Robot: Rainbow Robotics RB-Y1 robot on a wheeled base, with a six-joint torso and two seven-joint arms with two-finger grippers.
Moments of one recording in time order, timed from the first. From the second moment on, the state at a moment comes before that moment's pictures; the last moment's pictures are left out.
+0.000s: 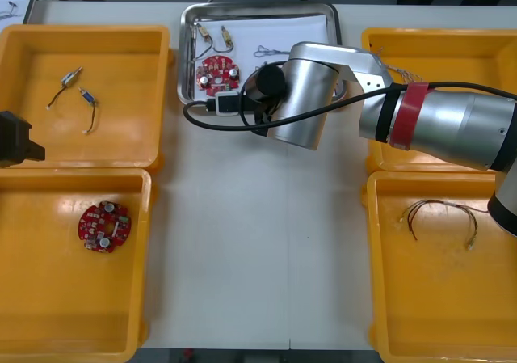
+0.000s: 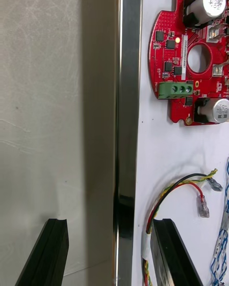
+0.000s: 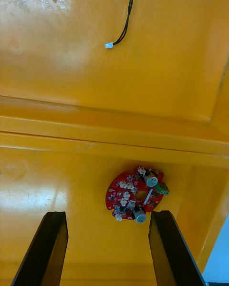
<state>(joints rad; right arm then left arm) -1.26 -0.48 1.23 -1.26 -0.56 0.92 1.87 -0.31 0.78 0.31 -2.07 0.87 1.91 -1.12</state>
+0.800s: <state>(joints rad) -1.28 -0.58 1.10 -1.61 -0.75 1.41 1.83 -0.31 0.78 0.31 -2.07 0.87 1.91 -1.12</state>
